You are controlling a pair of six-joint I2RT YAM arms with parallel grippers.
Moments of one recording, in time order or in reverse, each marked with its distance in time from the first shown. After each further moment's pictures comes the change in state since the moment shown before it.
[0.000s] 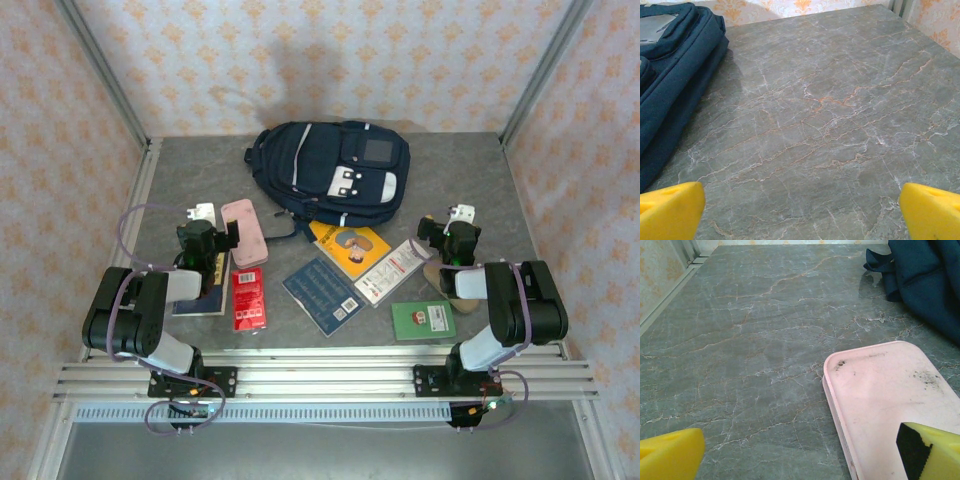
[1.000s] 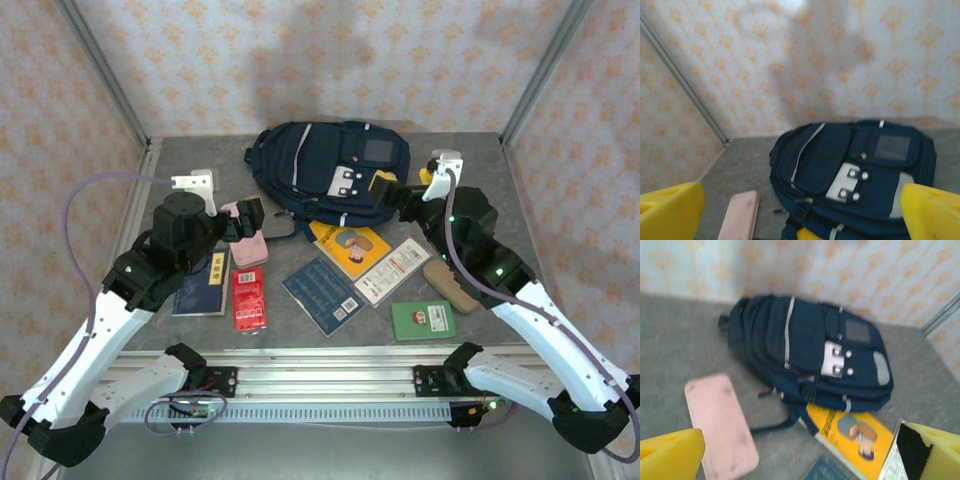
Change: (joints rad) left arm -0.451 -0.607 0.715 -1.352 0.023 -0.411; right arm 0.610 -0.628 0.710 -1.112 0.082 0.244
